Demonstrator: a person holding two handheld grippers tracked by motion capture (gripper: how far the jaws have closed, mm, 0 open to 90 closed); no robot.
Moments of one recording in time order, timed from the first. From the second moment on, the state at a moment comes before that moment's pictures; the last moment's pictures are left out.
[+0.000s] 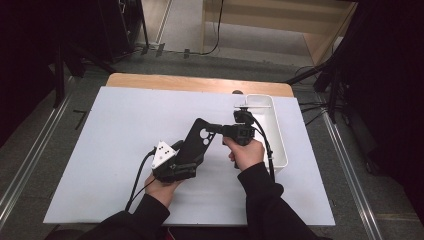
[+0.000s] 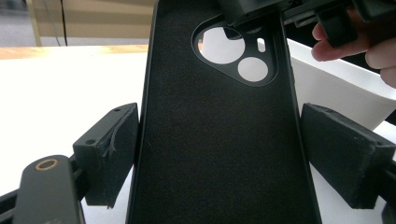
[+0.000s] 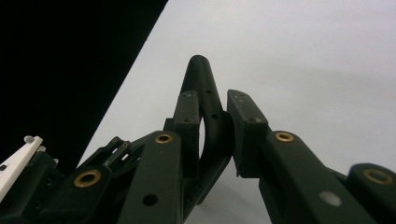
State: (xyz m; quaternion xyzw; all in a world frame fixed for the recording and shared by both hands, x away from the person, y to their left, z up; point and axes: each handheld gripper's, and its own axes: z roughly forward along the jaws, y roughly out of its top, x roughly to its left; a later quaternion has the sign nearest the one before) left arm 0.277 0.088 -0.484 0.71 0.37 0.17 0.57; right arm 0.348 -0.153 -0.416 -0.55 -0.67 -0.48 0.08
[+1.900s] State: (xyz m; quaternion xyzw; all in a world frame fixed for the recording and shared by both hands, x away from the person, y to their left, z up) left arm 0.309 0.117 -0.430 0.79 0.39 0.07 0.47; right arm 0.334 -0.167 -0.388 -0.51 -0.72 -0.47 -0.04
